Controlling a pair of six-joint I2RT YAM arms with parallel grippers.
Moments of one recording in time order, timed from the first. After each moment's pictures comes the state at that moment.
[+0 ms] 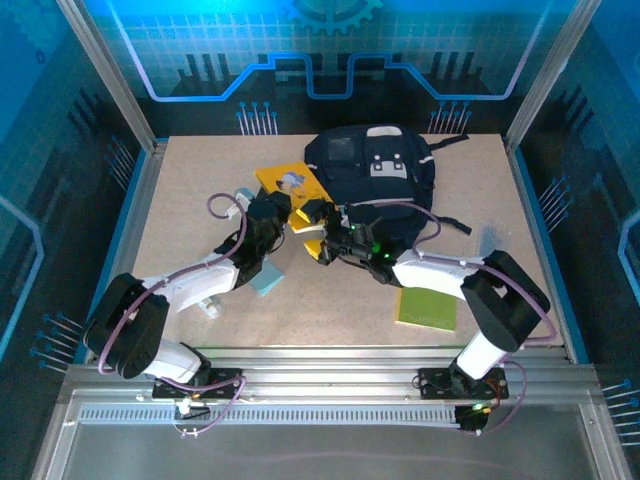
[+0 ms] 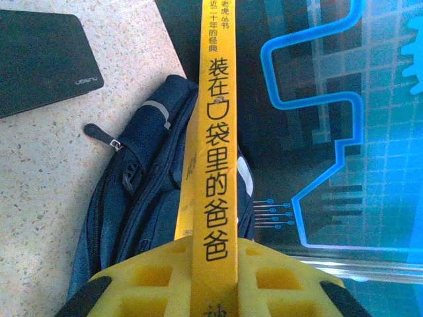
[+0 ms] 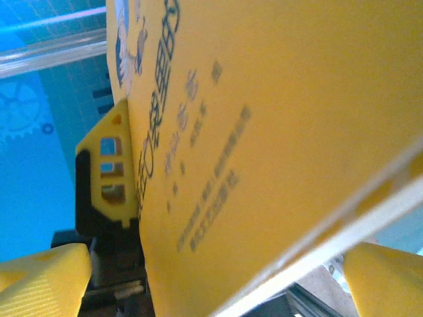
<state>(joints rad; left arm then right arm) -0.52 1.44 0.75 0.39 -0.38 -1.44 0.73 1.64 0.87 0.50 -0.25 1.71</state>
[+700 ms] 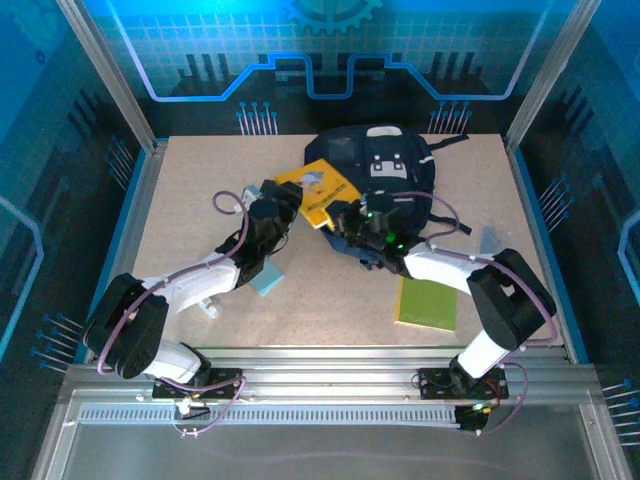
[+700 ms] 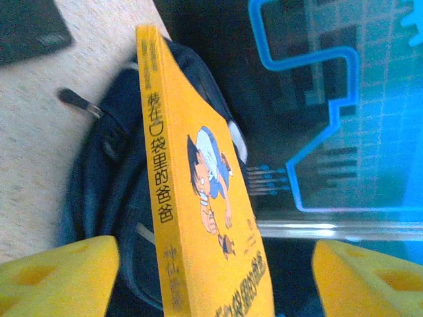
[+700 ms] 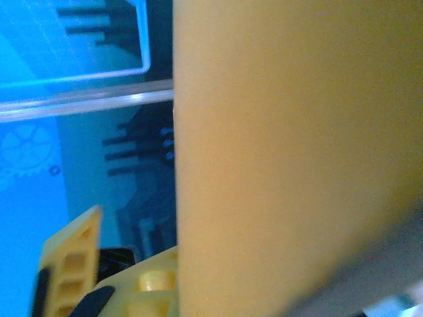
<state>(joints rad) -0.53 1.45 0.79 0.37 -0.25 -1.36 0.56 1.59 0.86 0.43 -0.23 1.51</state>
